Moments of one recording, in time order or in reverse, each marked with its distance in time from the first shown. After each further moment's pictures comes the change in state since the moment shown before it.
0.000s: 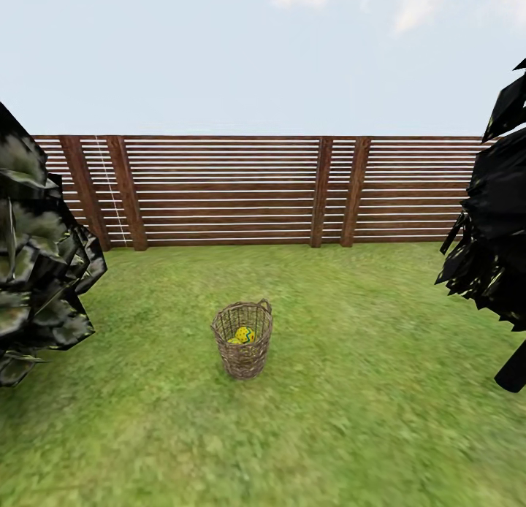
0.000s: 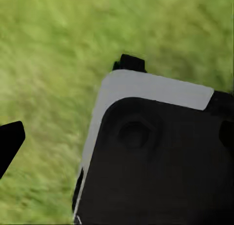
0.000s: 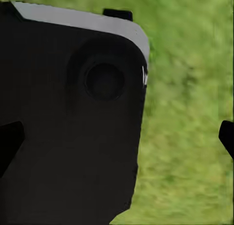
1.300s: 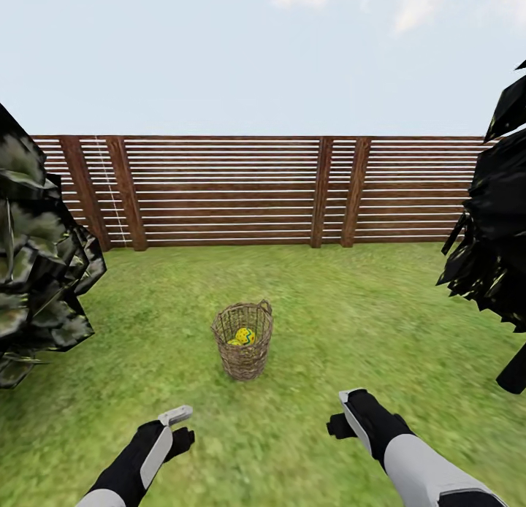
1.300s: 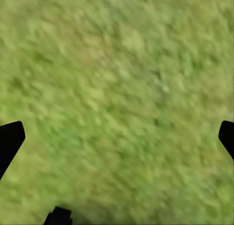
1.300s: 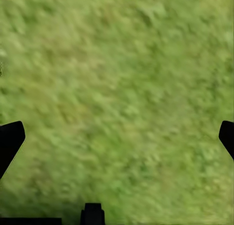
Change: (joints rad) left arm -0.541 -0.105 0.018 0.002 0.061 0.096 0.191; right arm -0.633 0.037 0.070 -0.292 -0.005 0.588 -0.014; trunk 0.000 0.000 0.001
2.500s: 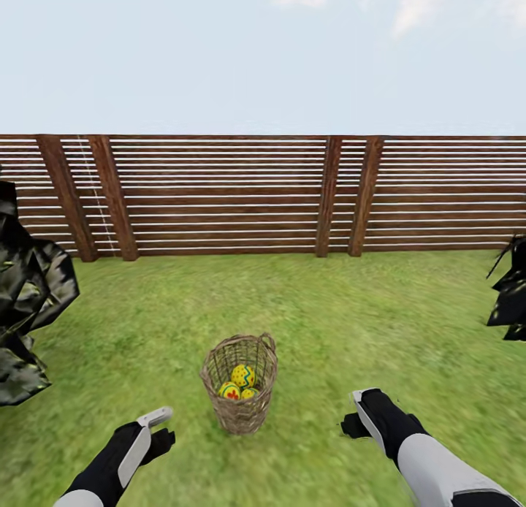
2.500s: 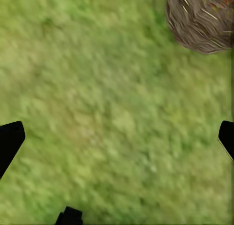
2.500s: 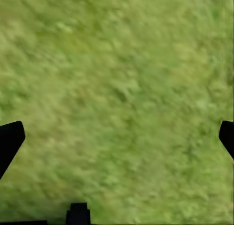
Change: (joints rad) left arm 0.000 0.082 0.028 0.012 0.034 0.009 -0.029; right arm 0.000 -0.056 -0.011 -0.003 0.004 0.002 0.000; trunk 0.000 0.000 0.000
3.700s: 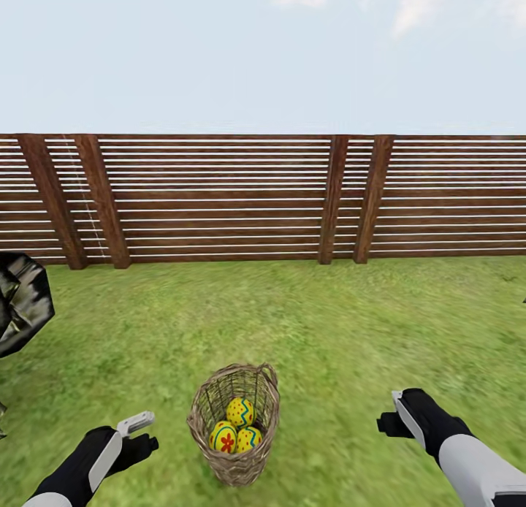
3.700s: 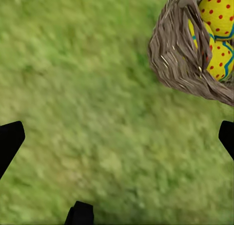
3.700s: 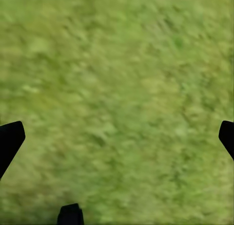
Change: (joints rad) left arm 0.000 0.115 -0.006 0.034 -0.010 0.059 -0.180; right arm 0.000 -0.162 -0.009 -0.006 -0.137 0.012 0.008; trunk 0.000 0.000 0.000
